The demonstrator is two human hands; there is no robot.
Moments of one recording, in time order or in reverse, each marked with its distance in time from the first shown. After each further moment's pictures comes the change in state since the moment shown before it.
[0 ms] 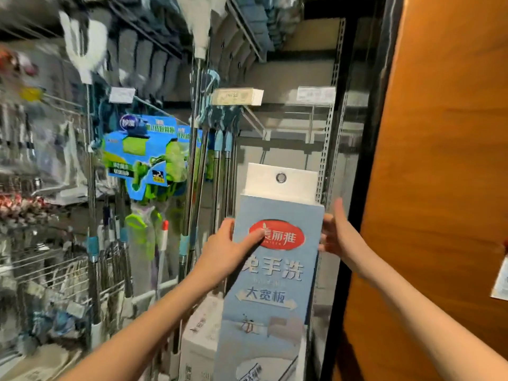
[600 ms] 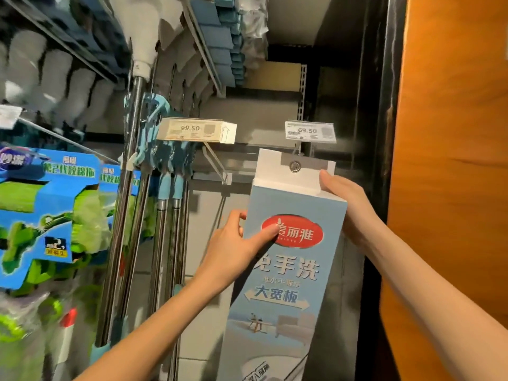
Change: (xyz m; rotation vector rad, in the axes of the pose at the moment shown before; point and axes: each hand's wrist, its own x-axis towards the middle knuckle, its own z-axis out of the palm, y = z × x) left_hand 0.195 0.024 0.043 -0.143 -0.093 0.297; right_hand 0.160 -0.076 -0.050 0.011 0.419 -0.187
